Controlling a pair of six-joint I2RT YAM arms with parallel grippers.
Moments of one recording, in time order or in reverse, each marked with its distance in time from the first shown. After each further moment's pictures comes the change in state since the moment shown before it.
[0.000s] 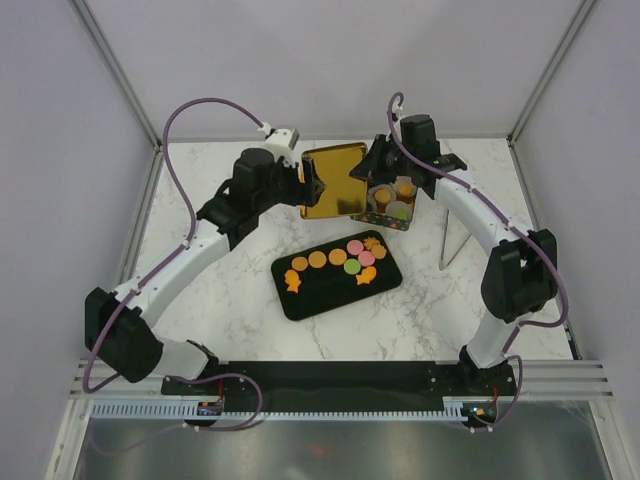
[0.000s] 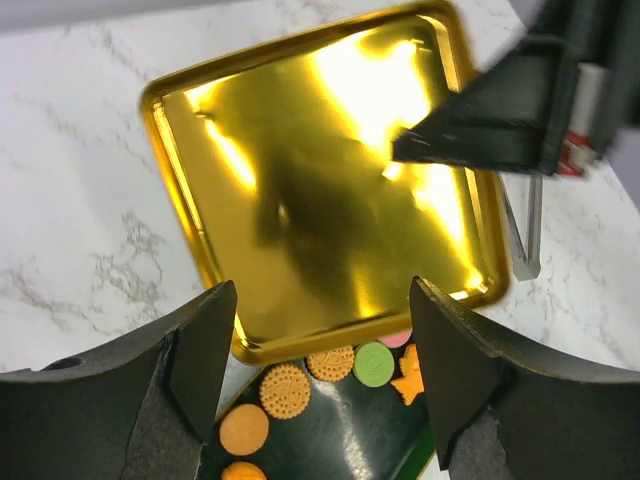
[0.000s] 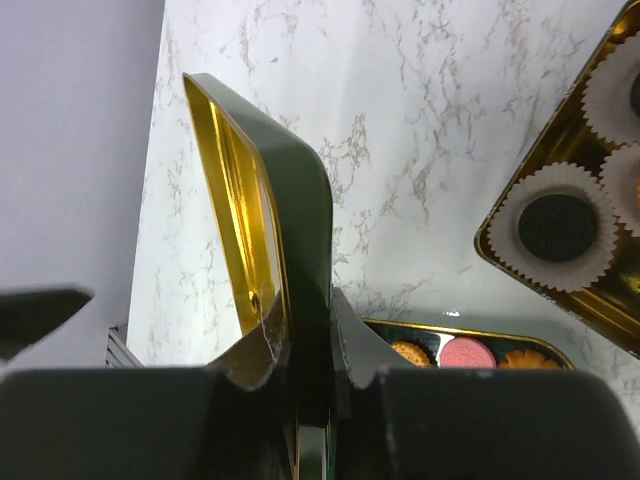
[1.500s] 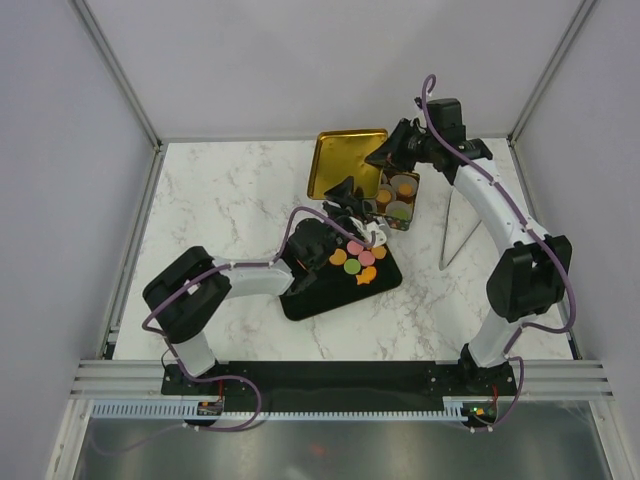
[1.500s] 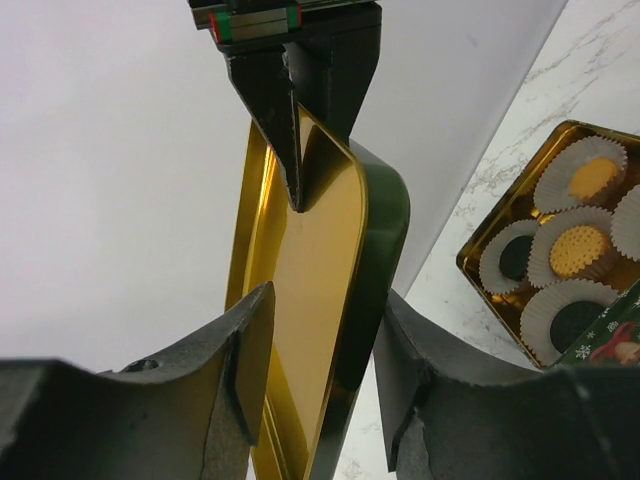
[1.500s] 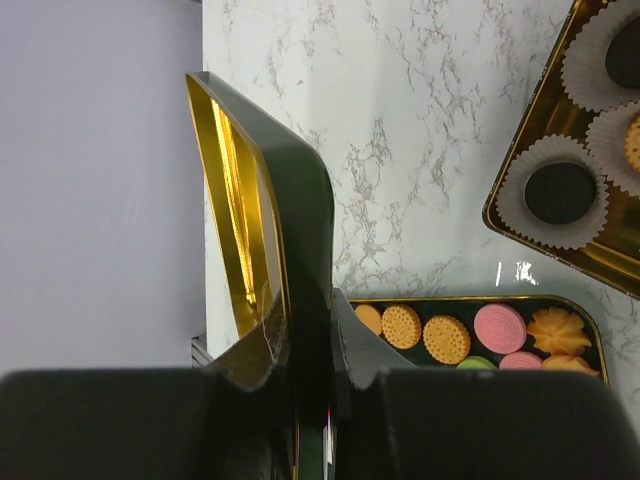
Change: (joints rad) left arm -0.380 0.309 -0.350 1.234 -0.291 1.410; right arm -0.106 0.008 0.166 -0.180 -0.085 0.140
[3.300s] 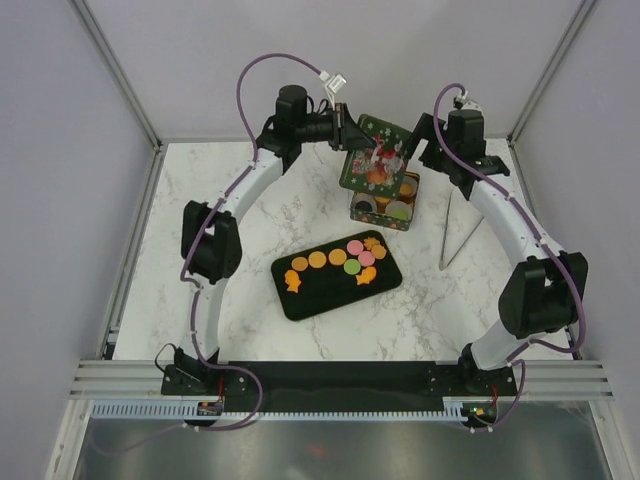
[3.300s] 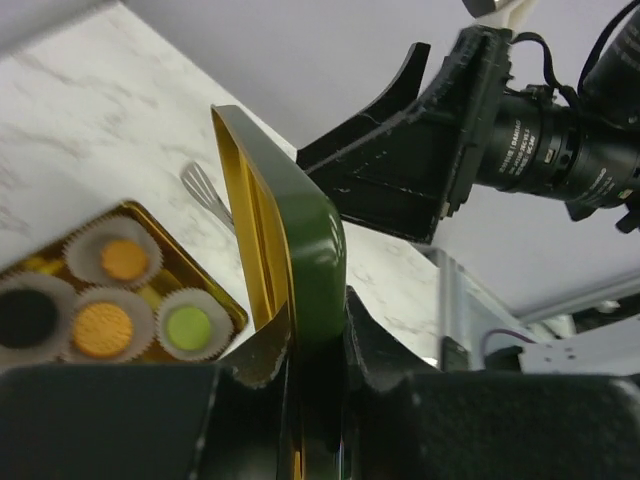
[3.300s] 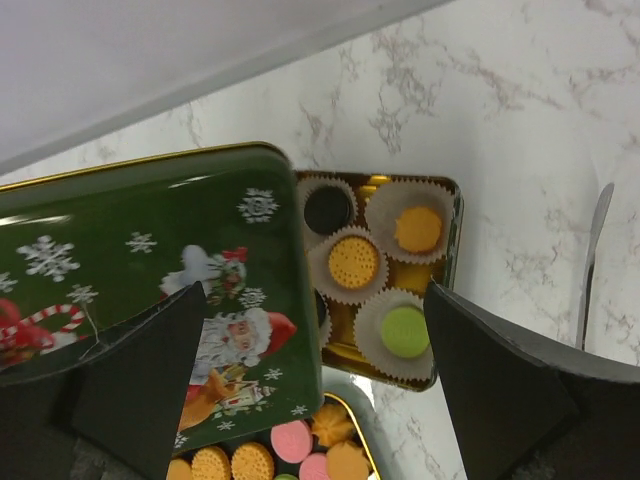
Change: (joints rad) left arm 0.442 0.441 1.189 -1.035 1.107 -1.603; right arm -0.086 -0.132 -0.163 0.158 0.505 -0.231
